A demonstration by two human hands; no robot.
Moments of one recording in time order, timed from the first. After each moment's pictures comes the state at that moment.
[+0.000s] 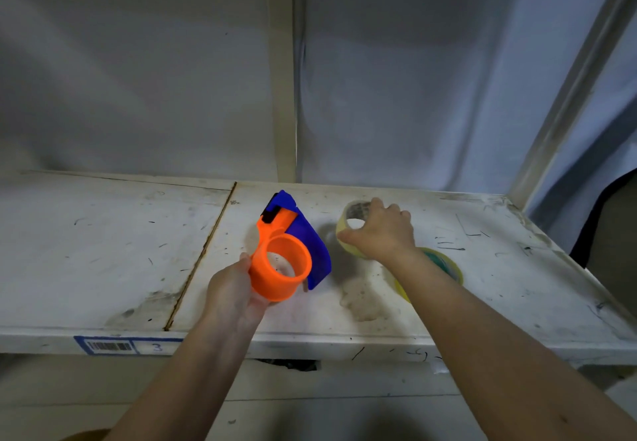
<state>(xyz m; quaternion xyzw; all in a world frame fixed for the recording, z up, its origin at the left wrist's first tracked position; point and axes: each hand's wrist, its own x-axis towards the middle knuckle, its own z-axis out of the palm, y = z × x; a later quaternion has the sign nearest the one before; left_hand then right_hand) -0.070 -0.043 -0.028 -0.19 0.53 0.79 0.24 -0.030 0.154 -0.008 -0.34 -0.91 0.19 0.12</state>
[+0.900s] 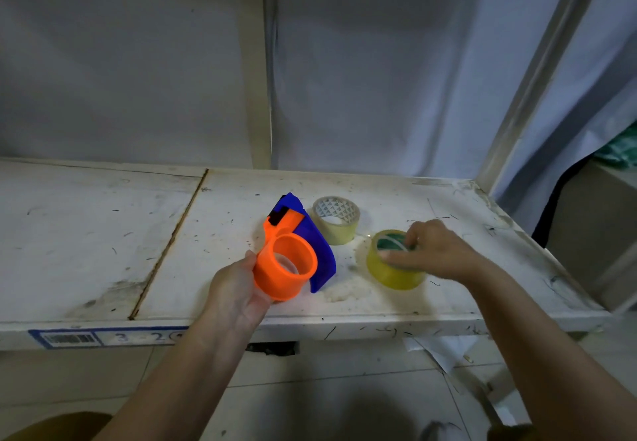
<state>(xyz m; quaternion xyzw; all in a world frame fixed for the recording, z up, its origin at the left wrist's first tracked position) -0.037 -0.018 -0.035 -0.13 0.53 0.78 0.30 0.076 0.227 -0.013 -0.32 -0.93 0.19 -0.01</state>
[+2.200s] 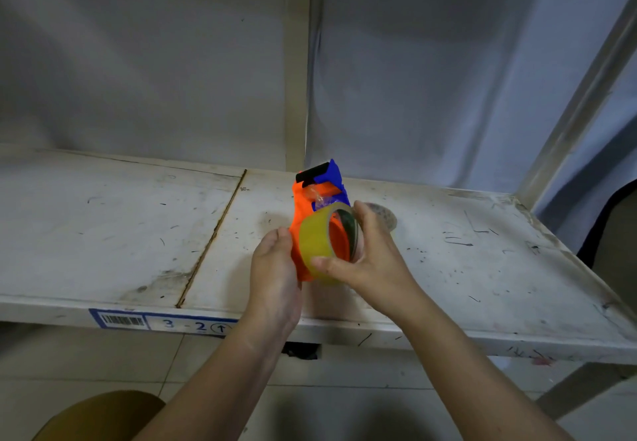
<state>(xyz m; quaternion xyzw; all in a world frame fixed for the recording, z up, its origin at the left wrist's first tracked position) -0.028 -0.026 -0.017 -0.01 0.53 0.83 0.16 0.033 0.082 -0.007 -0.12 -0.85 0.49 0.17</state>
